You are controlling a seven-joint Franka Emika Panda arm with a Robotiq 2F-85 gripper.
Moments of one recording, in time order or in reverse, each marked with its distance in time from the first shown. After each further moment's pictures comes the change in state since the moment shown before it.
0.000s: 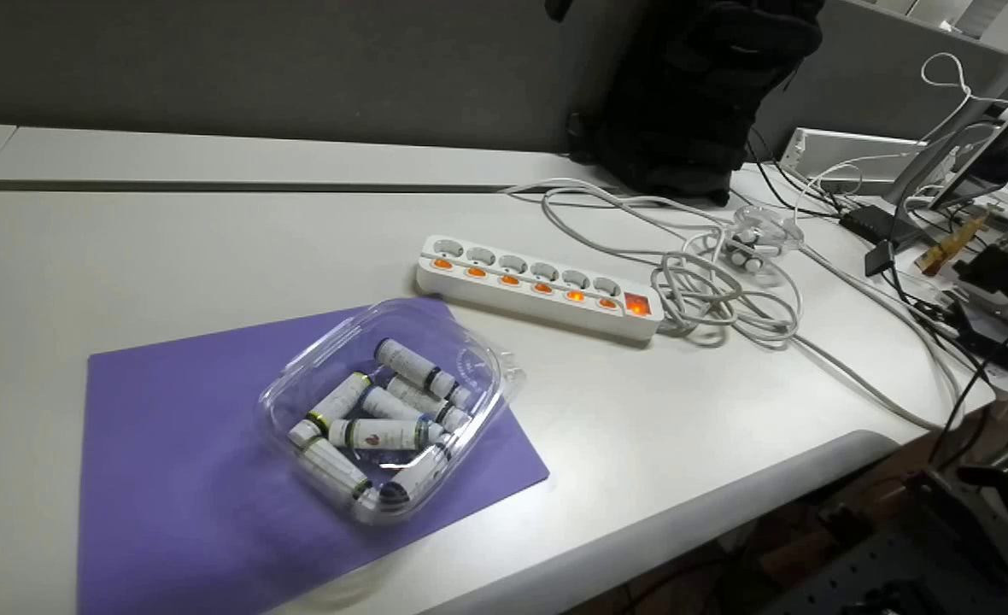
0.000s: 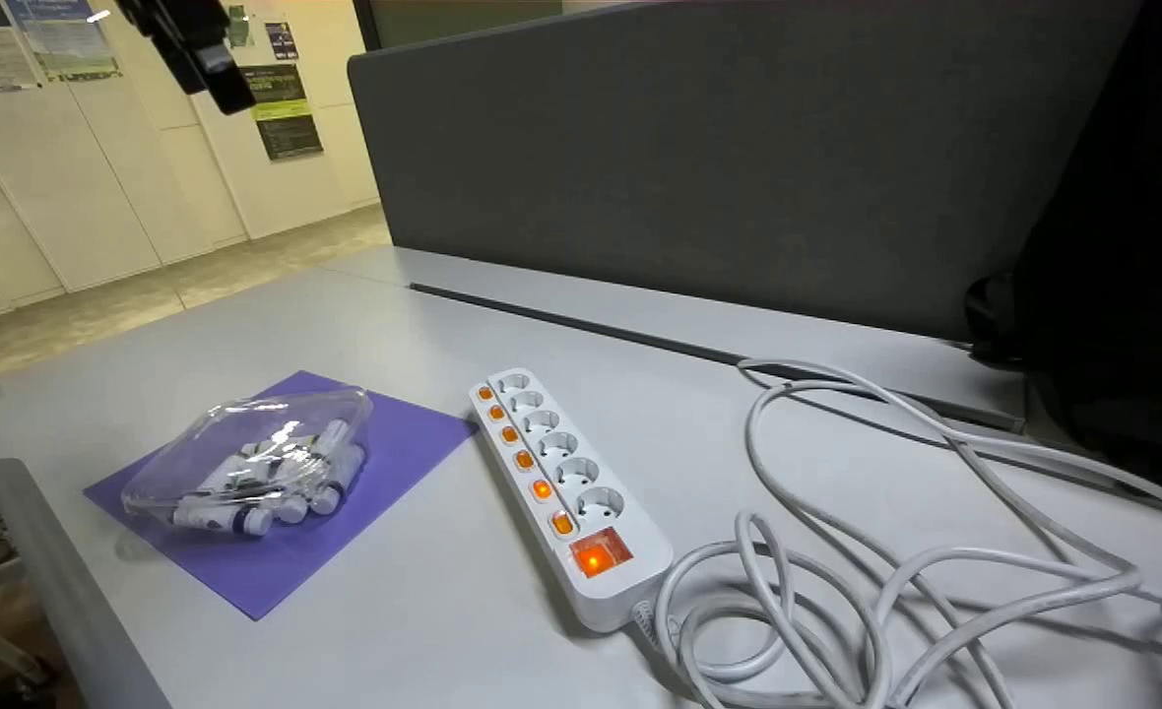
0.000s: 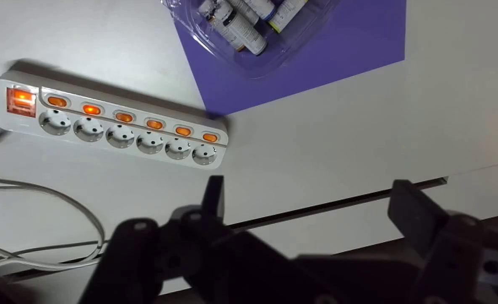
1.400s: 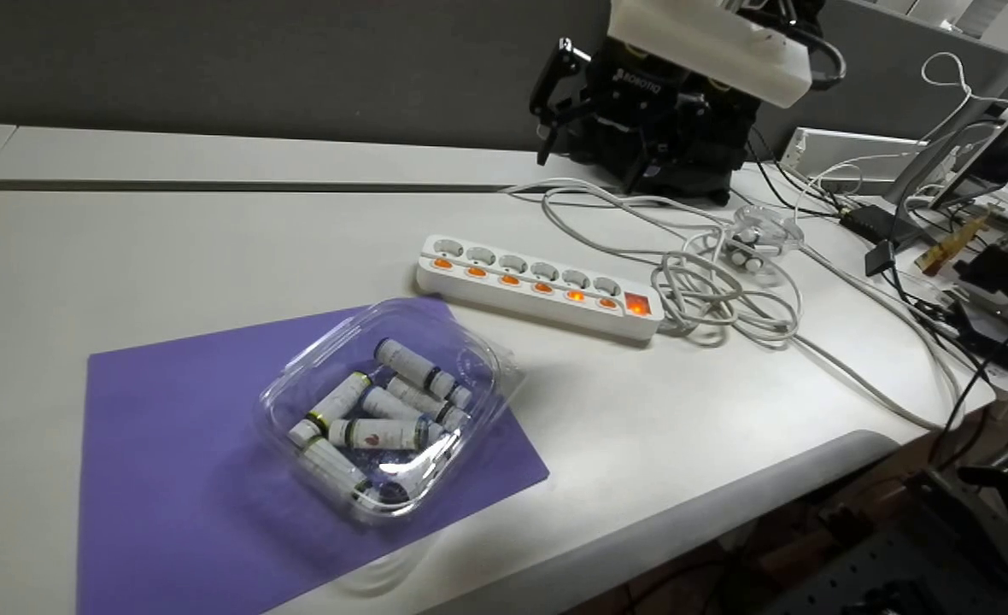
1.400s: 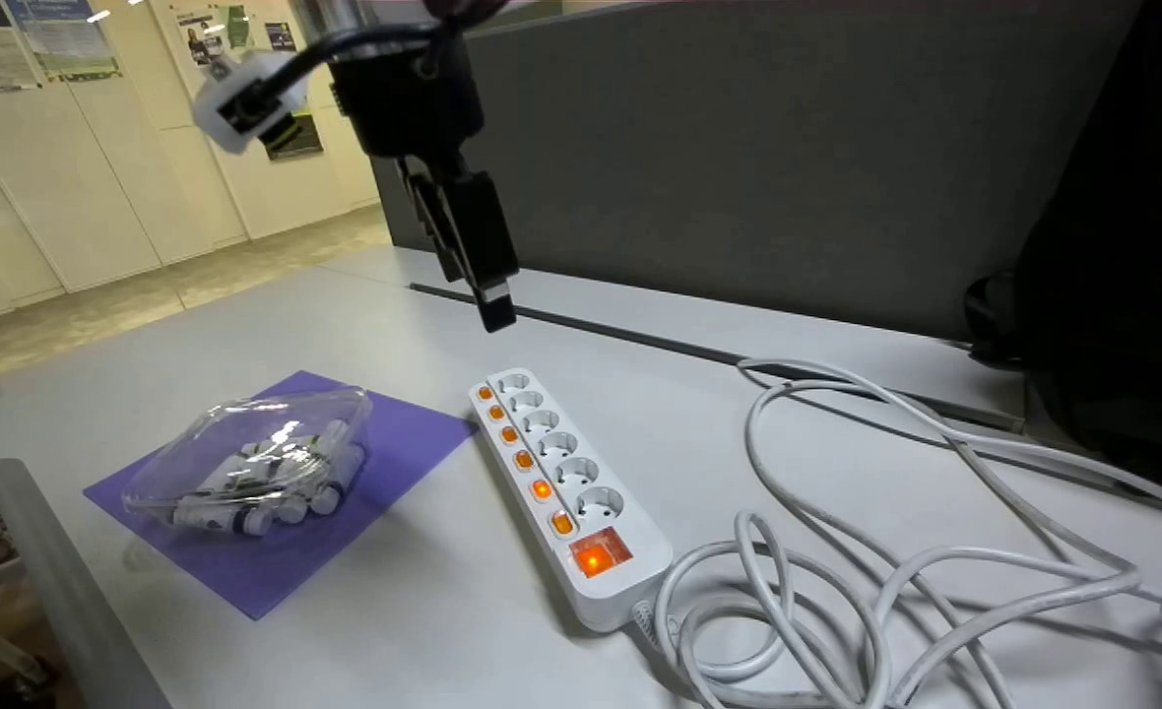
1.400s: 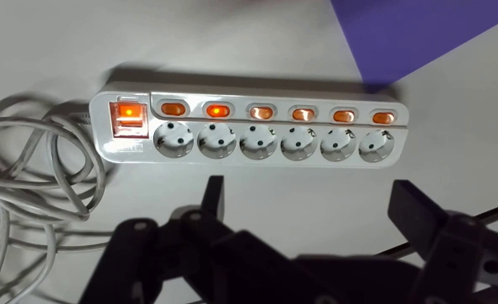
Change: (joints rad) arm -0.142 0.427 -0.176 0.063 -0.108 0.239 0.003
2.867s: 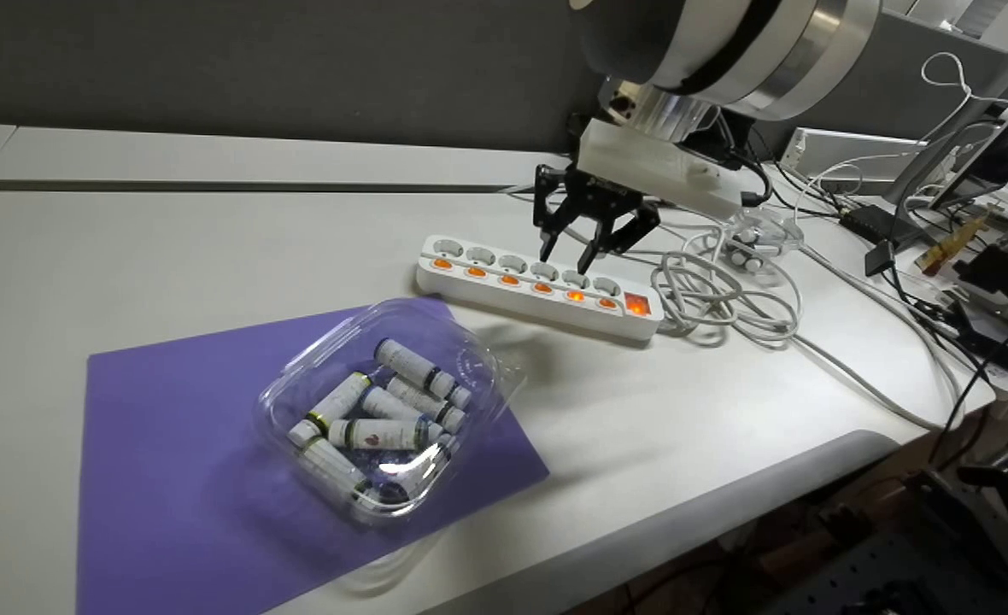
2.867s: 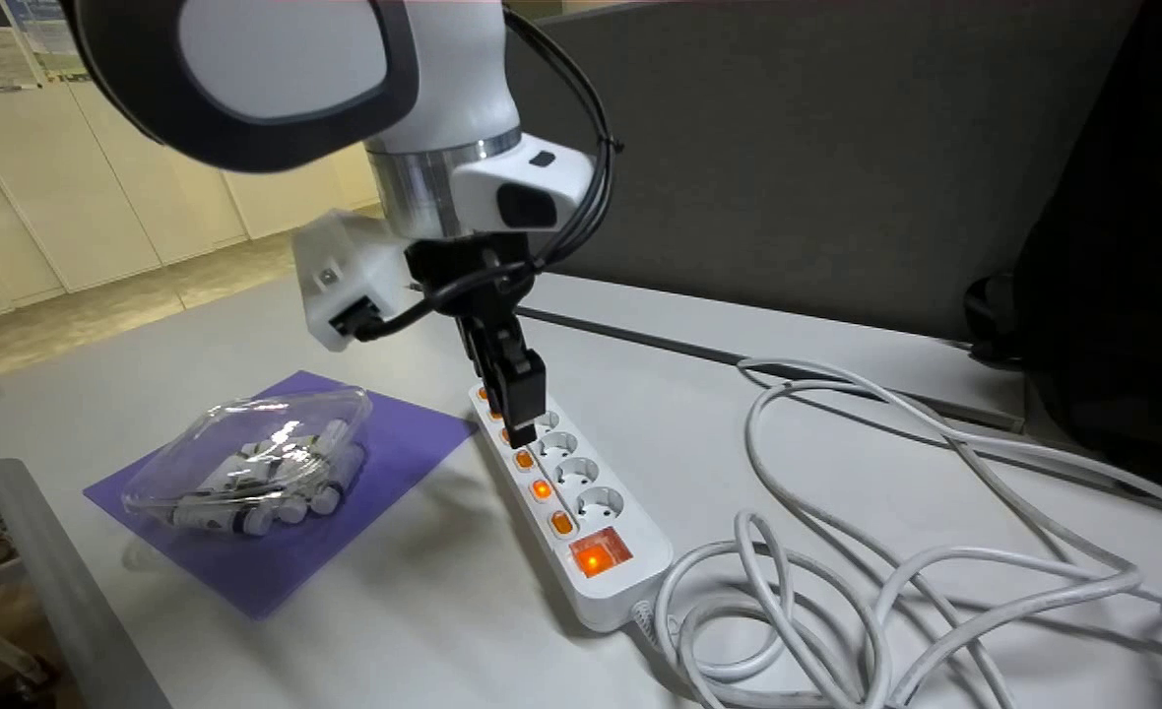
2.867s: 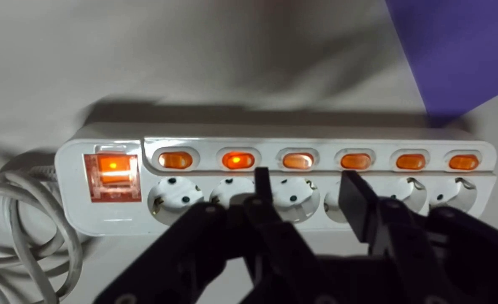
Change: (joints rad) arm 0.016 0.251 -0.032 0.045 0.155 0.137 -0.147
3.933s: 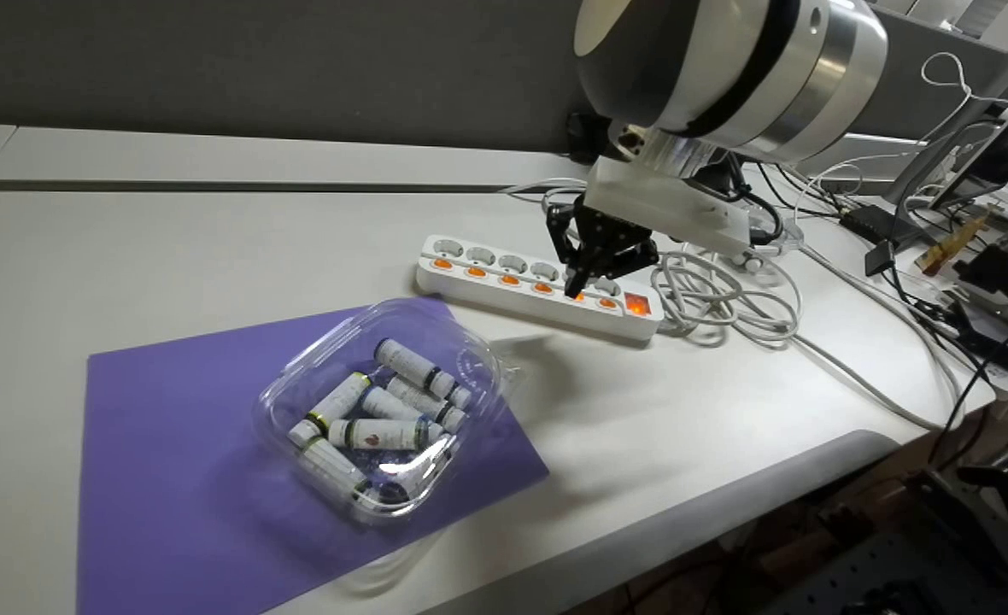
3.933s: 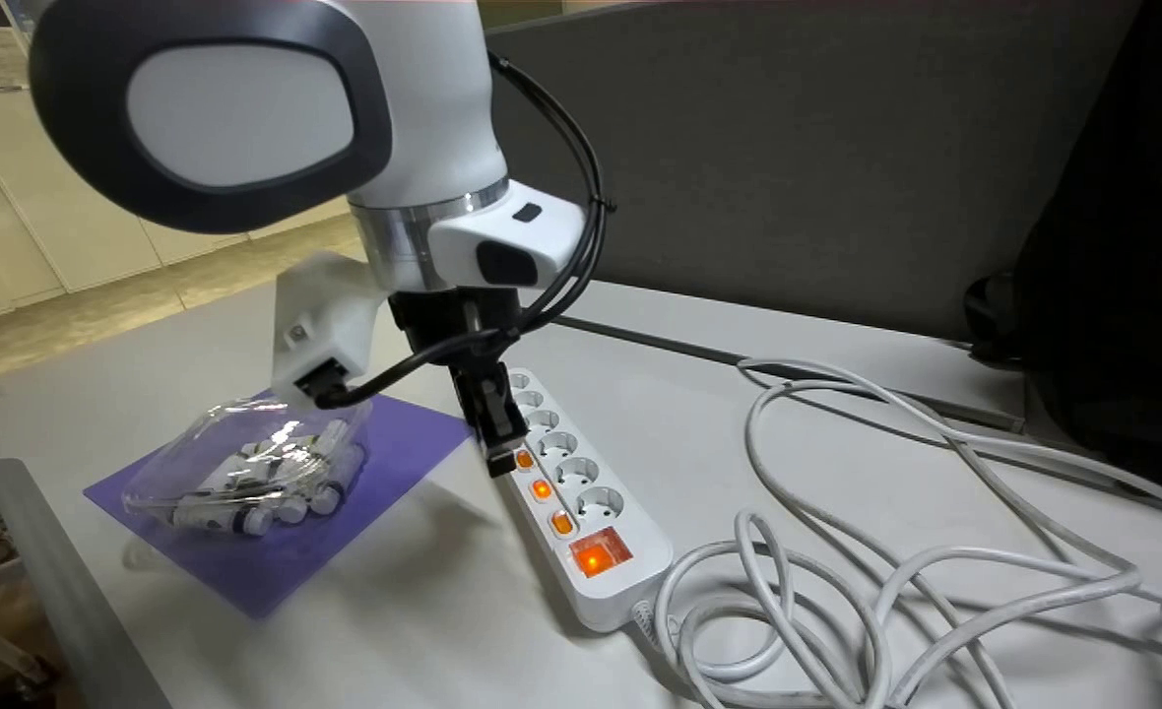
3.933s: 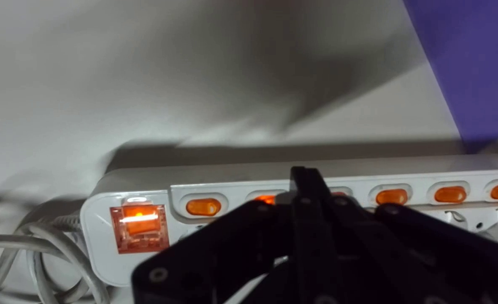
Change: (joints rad) arm -0.003 0.015 -0.003 -0.060 0.051 0.058 -0.008
